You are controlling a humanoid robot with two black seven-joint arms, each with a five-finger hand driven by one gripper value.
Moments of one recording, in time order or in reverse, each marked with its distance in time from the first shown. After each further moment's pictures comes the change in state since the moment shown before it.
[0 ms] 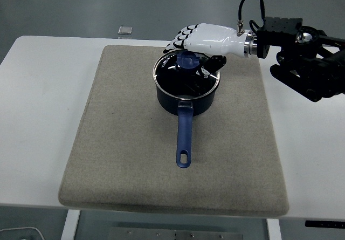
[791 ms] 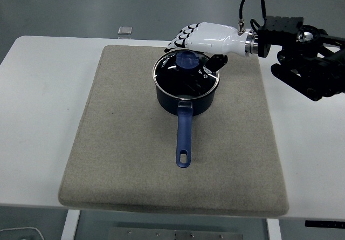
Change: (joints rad) left arm 0.000 0.000 0.000 0.000 0.000 0.000 0.000; right arm -0.002 0.001 -0.015 -0.007 0.000 0.000 0.000
